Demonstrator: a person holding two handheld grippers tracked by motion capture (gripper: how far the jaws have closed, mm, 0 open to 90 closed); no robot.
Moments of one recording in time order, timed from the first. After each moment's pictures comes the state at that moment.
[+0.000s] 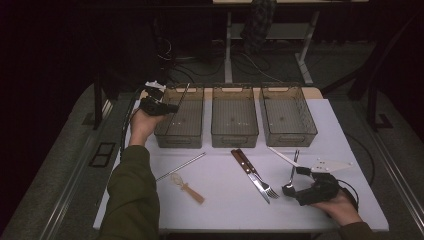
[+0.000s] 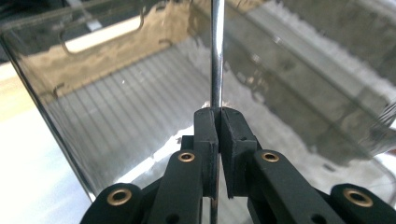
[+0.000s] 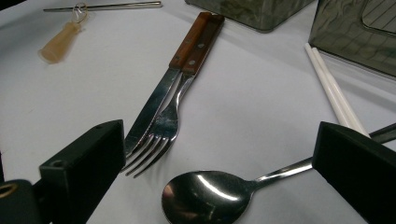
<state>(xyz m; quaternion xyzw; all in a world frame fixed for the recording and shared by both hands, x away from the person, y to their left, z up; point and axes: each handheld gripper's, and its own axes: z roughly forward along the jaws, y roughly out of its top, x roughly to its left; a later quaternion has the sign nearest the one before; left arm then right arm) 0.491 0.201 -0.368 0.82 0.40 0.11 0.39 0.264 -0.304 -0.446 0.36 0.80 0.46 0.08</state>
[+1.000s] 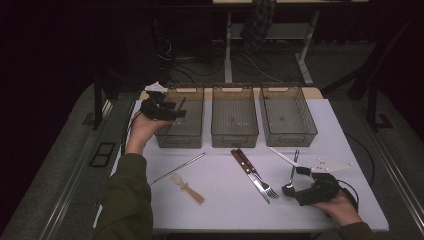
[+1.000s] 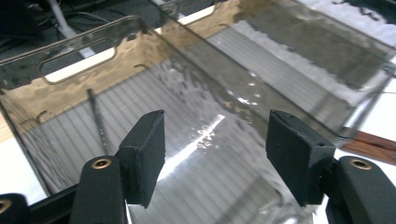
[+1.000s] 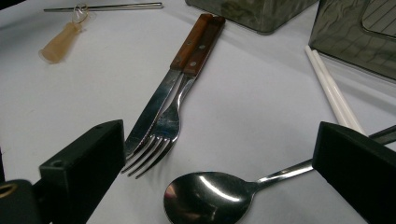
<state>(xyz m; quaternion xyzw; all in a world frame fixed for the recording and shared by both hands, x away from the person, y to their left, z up) 0.455 0.188 -0.347 0.82 0.36 0.12 0.43 0.263 -0.304 -0.444 0.36 0.81 0.46 0.09</state>
